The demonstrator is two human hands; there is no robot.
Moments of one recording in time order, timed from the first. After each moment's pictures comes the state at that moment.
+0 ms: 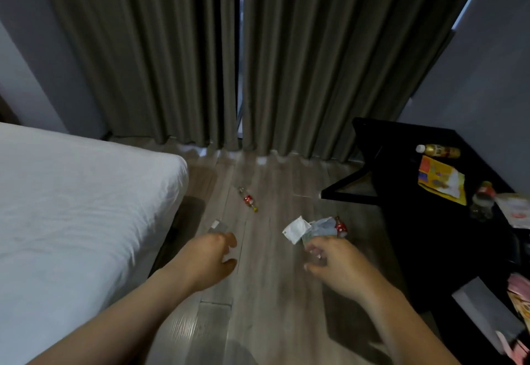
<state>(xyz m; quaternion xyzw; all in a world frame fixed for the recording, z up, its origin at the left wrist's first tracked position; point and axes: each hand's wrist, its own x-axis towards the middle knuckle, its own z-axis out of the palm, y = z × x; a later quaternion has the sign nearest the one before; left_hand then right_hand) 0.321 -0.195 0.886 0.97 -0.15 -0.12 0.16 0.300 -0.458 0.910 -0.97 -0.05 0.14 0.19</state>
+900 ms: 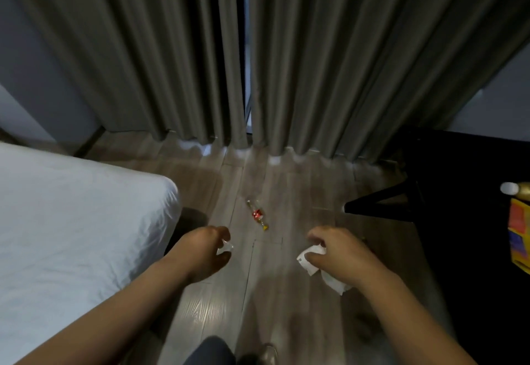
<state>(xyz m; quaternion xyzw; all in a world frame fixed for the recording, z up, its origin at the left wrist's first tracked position) 0.682 -0.195 0.826 0.96 -0.11 -0.18 0.18 0.677 -0.471 0.870 -0.96 -0.06 0.21 0.19</state>
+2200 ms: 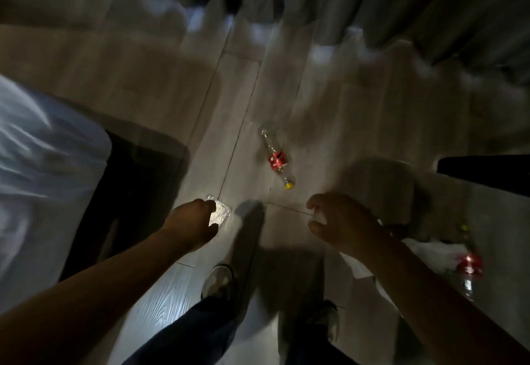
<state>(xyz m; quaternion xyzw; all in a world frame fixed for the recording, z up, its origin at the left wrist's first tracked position) 0.970 -0.166 0.276 0.93 0.02 -0.35 0.09 1.021 -0.447 0.324 -0.91 -0.12 0.37 0.15</state>
